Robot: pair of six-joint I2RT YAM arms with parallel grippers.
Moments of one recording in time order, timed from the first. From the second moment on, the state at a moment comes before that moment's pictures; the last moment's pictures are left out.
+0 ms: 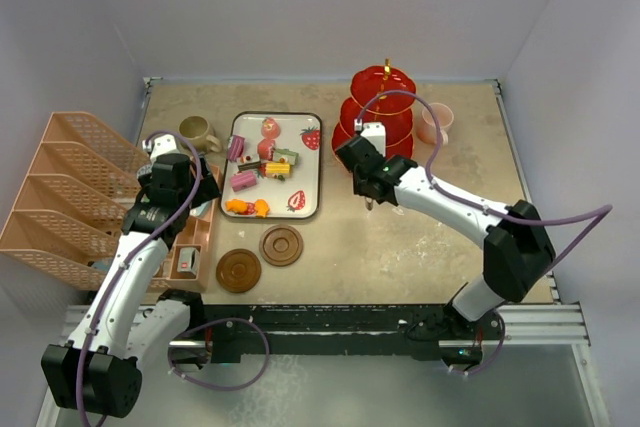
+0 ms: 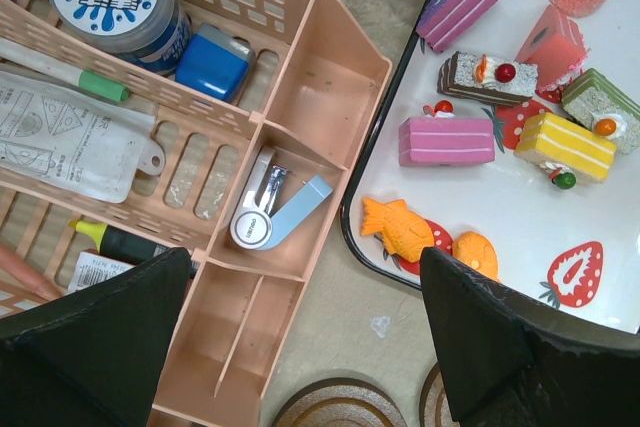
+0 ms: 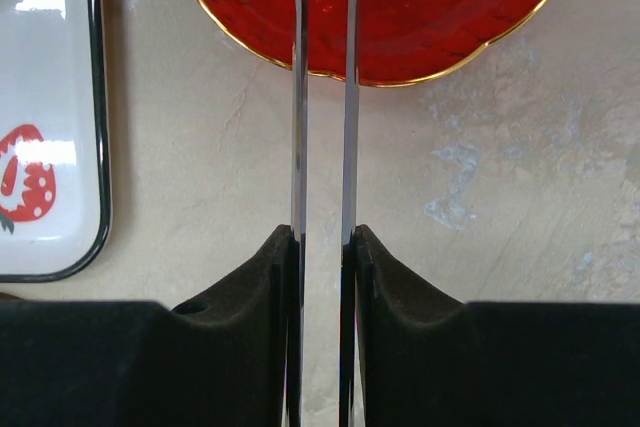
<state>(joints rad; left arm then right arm) -0.15 0.89 0.78 -0.59 -0.35 -0.43 0.75 1.56 1.19 -0.64 0.55 0.56</state>
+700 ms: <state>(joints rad) -0.15 0.90 0.78 -0.59 -0.35 -0.43 0.75 1.57 1.16 -0.53 0.42 0.38</state>
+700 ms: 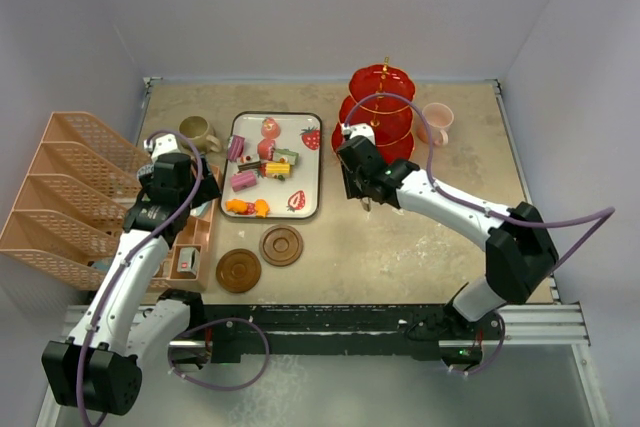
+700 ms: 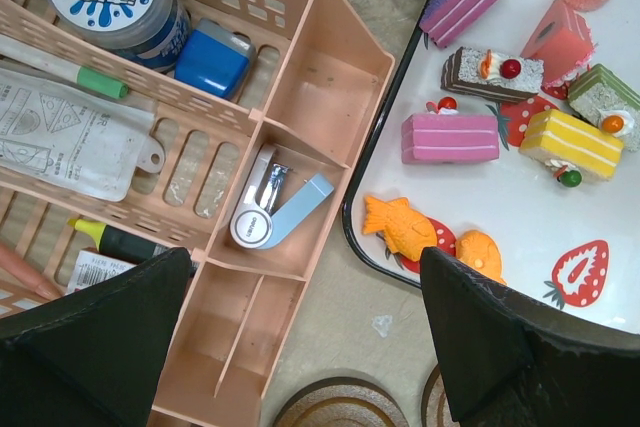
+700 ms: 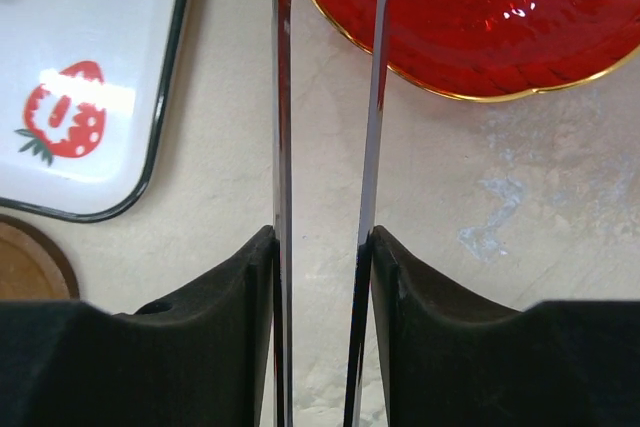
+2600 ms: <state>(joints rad) -0.15 0.92 0.78 -0.59 -0.35 -0.43 0.35 1.37 0.83 -0.22 -0.13 0.67</state>
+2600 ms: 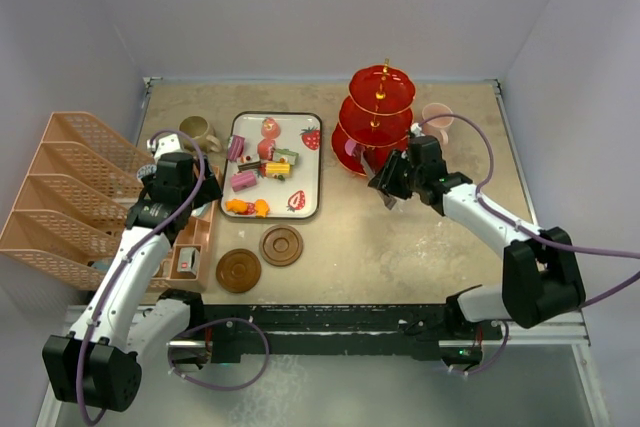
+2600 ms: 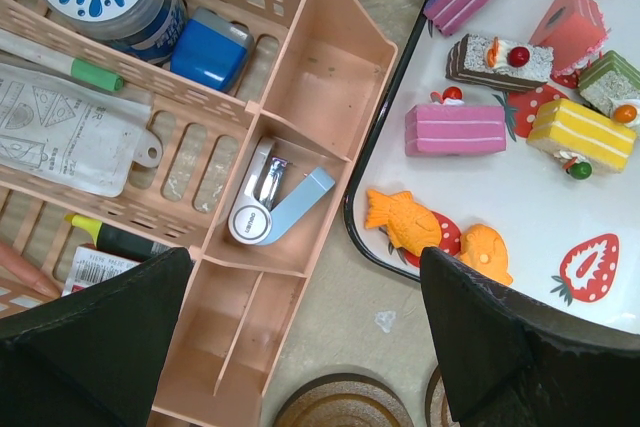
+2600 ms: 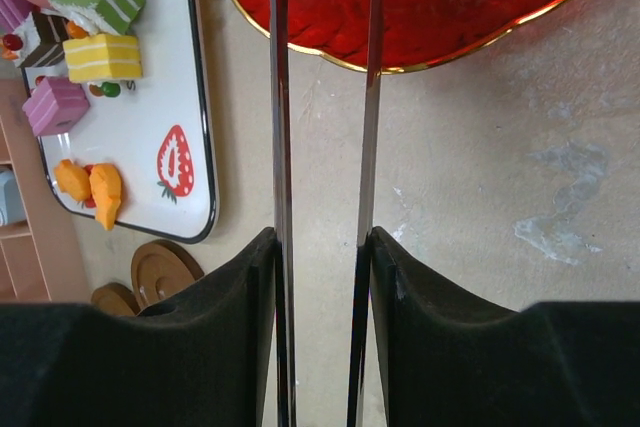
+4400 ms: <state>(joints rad) -0.16 0.93 0.78 -0.59 -0.35 -0.43 0.35 1.48 0.77 0.17 -0.09 0.92</state>
